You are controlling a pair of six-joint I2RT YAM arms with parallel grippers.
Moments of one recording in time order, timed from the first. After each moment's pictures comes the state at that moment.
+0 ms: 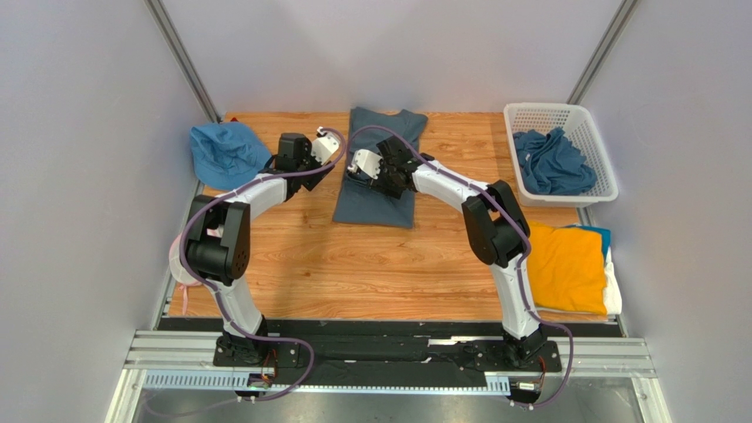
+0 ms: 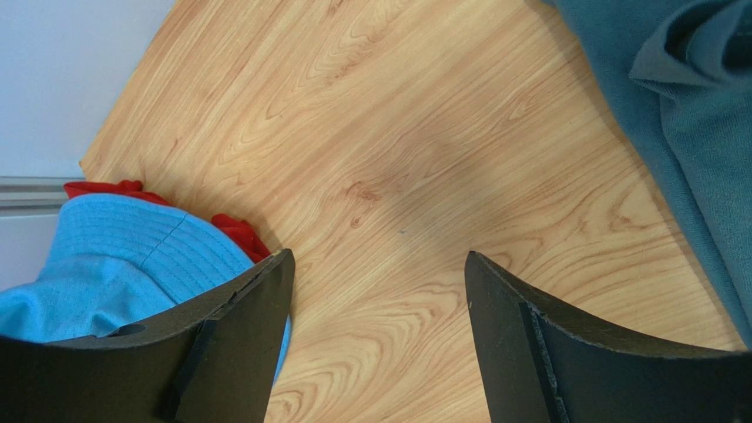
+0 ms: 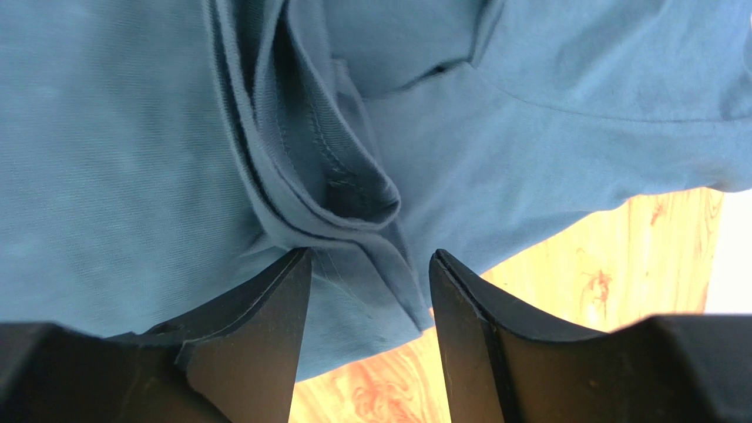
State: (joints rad) left arm -0.22 1.81 1.16 0.03 -0.03 0.64; right arm 0.60 2.19 1.72 -0.43 0.05 -0.73
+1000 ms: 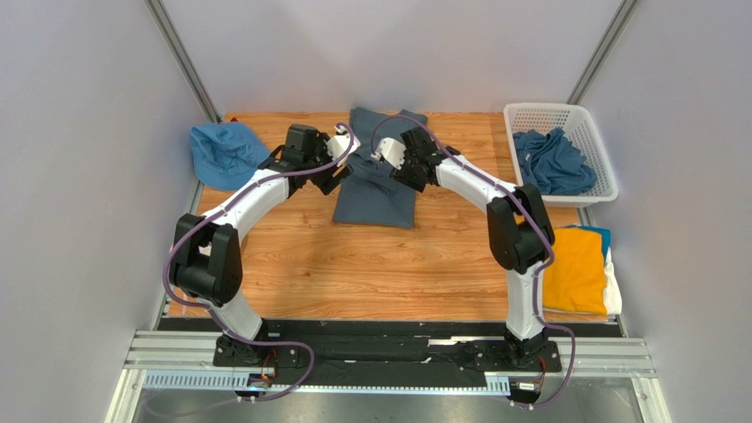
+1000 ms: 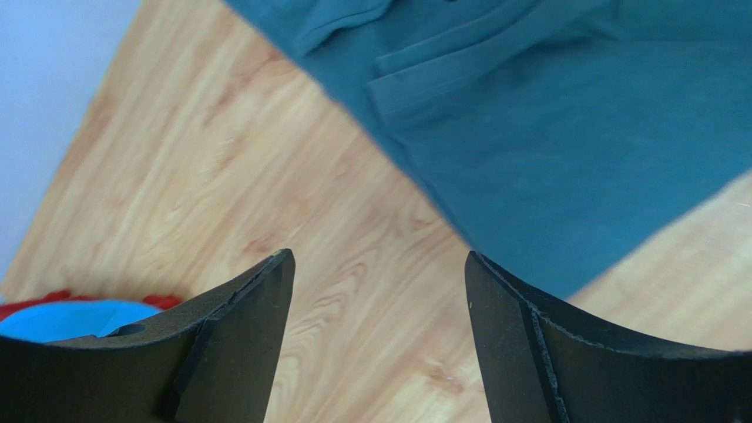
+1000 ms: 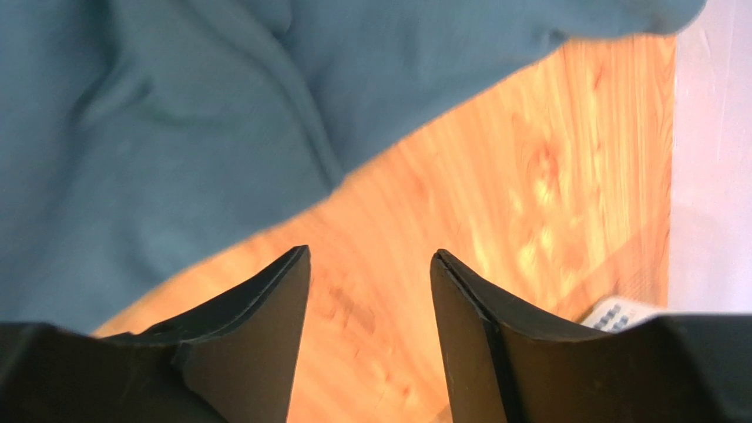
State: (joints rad) left arm -0.32 1.66 1.25 -0.27 0.19 0.61; right arm 0.51 2.09 1.66 -0.47 0.13 -0.73
